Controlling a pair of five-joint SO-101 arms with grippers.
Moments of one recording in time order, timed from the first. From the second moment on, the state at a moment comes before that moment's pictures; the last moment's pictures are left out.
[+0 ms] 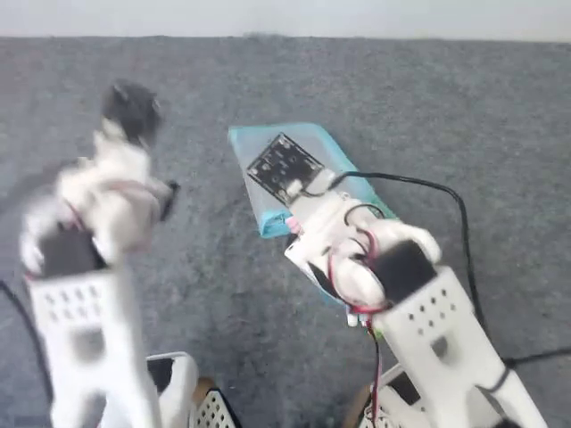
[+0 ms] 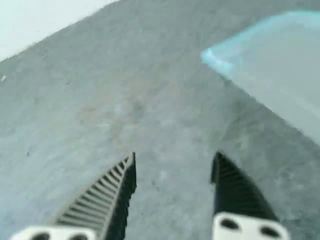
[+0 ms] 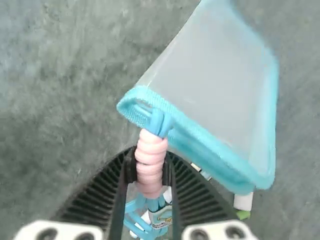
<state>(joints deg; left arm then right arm) -13.4 -49.1 34.5 74.1 -24.0 -38.0 -43.3 27.3 75.4 15.0</state>
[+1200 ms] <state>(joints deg) 4.0 -70.1 69.1 50.8 -11.6 -40.9 -46.9 32.4 72.7 14.5</state>
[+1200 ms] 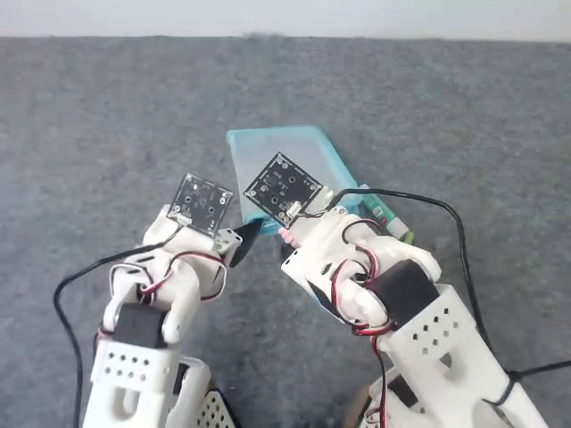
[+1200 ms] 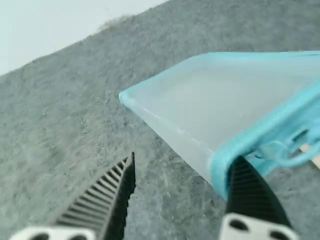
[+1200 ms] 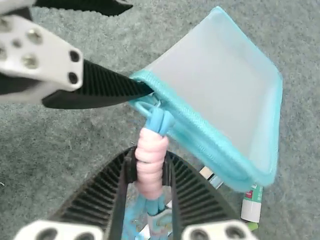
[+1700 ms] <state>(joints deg) 3.7 -65.5 72.0 41.5 -5.6 -49.4 -54.7 32.4 78.2 18.2</state>
